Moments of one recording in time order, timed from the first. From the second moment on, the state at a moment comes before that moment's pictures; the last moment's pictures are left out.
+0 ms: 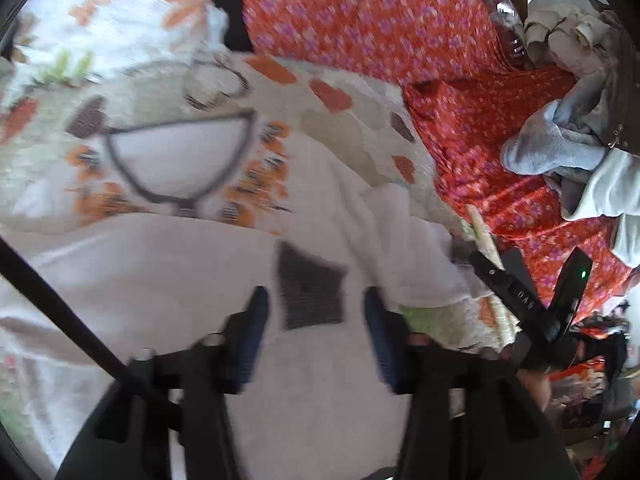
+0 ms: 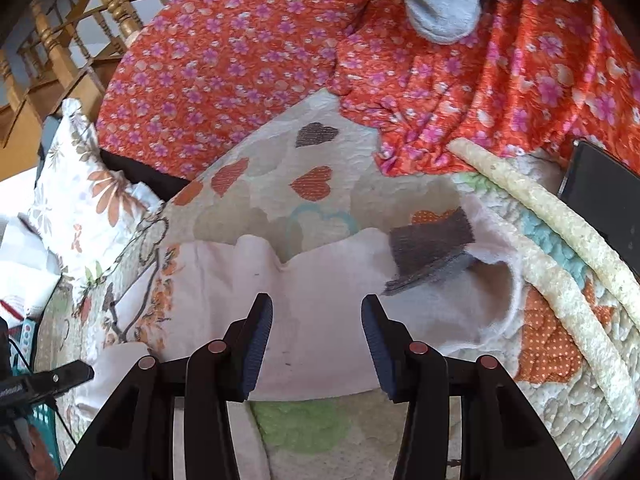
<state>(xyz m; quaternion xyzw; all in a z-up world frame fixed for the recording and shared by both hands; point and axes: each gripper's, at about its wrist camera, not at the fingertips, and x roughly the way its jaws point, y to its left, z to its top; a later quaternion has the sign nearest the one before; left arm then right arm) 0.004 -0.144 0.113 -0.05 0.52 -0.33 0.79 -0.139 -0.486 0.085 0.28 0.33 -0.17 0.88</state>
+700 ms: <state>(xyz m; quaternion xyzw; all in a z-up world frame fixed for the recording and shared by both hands) -0.015 0.076 0.050 -0.08 0.47 -0.11 0.87 -0.033 -0.317 0.022 0.14 0.44 -0.04 0.88</state>
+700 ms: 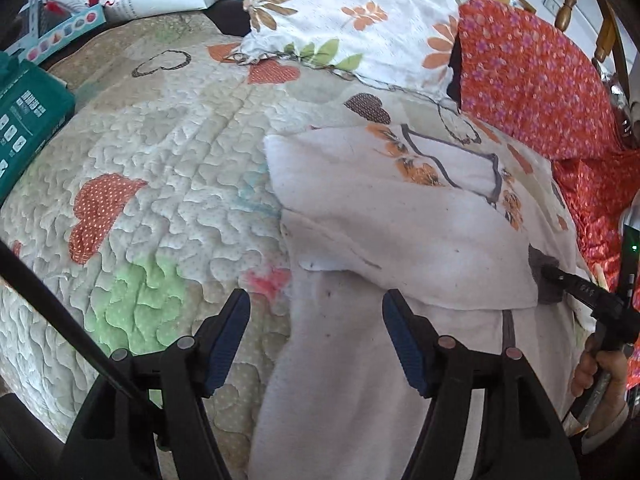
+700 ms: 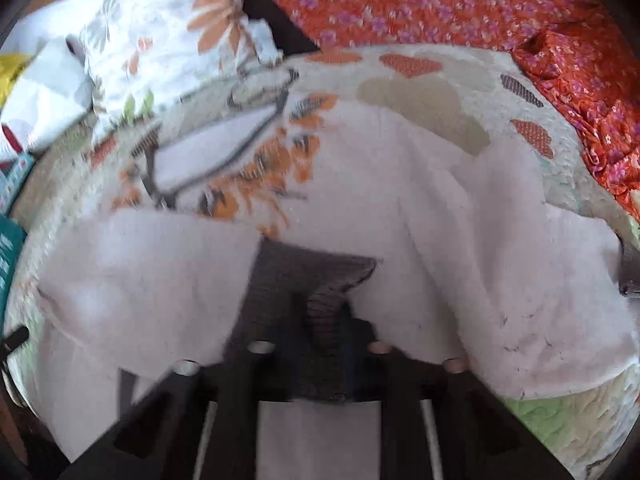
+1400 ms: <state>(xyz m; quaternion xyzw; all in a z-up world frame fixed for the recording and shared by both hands) -0.024 0.062 0.045 -0.11 0.47 -0.13 0.86 -0.142 -0.477 0.086 -0.05 0.47 -0.18 0.86</state>
